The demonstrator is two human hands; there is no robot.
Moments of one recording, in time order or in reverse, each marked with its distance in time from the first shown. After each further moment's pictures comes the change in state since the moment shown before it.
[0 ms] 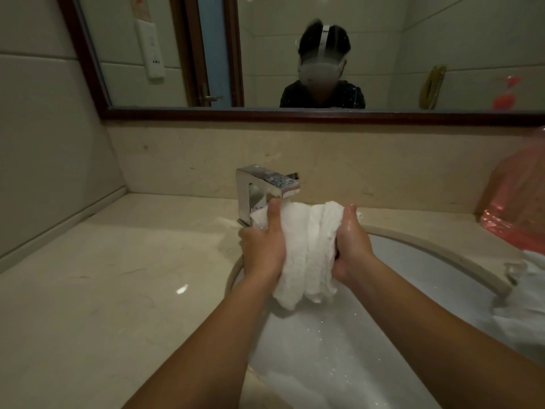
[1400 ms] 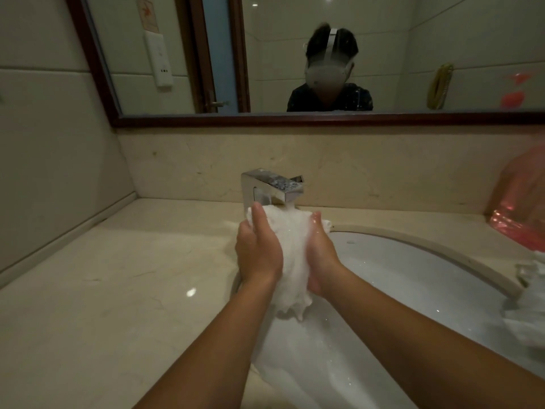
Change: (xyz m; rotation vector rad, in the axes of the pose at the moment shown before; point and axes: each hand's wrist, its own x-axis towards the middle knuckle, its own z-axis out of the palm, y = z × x) left_hand -0.006 0.000 -0.009 -0.097 0.217 0.258; right_hand -0.005 0.034 0.034 -0.229 -0.161 0.061
